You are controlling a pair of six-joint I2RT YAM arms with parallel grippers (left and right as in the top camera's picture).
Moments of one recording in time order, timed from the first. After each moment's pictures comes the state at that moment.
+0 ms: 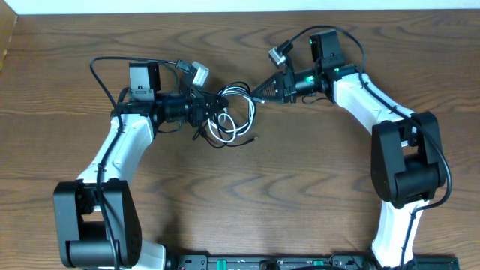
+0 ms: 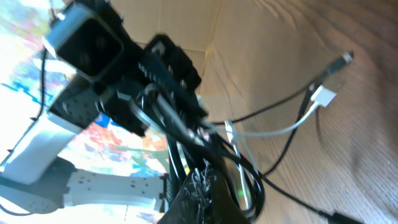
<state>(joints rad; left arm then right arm) 0.00 1.66 1.05 -0.32 1.06 0.19 0.28 2.10 1.48 -0.32 -1.40 0.44</state>
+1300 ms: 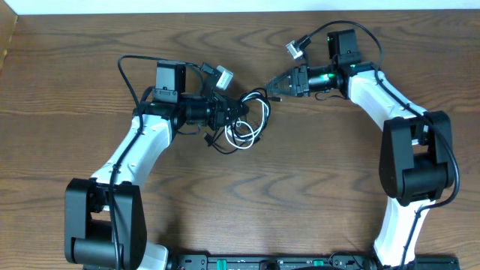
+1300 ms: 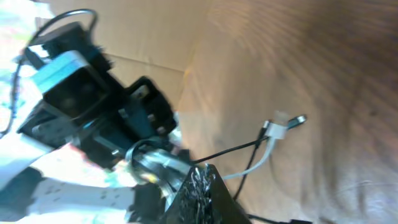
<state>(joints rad) -0.14 1.66 1.05 -0.30 1.03 0.09 0.19 2.10 1.48 -0.33 -1.36 0.32</state>
